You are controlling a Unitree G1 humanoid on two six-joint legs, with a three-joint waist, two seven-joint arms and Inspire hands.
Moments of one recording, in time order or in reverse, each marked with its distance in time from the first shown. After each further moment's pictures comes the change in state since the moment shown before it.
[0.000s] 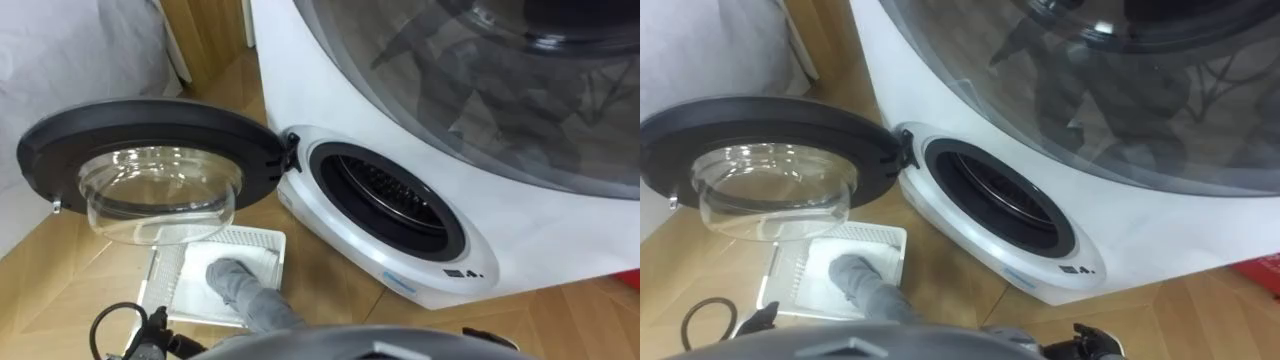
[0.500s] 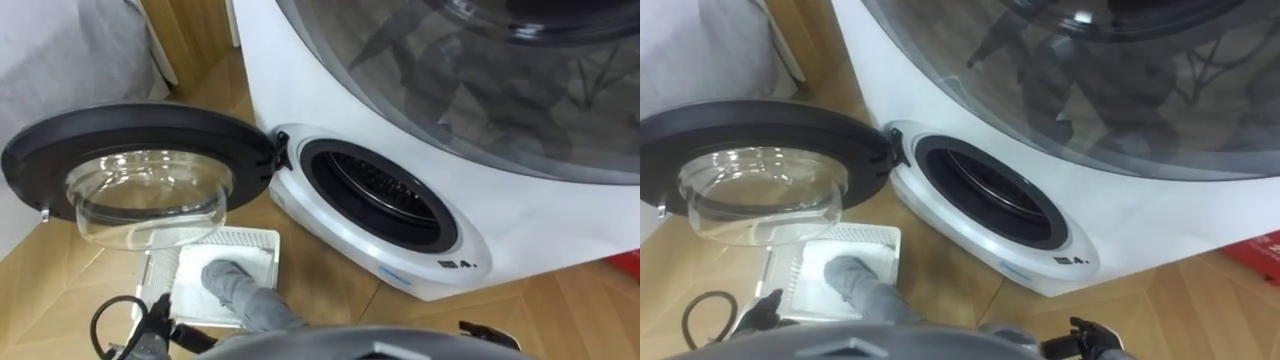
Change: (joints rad) left arm -0.025 -0.001 0.000 0.000 0.000 -0.071 -0.004; right arm -0.012 -0.009 0.000 -0.001 -0.008 -0.019 0.030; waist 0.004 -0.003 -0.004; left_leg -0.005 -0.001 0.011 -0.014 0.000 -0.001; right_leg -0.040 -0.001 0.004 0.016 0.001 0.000
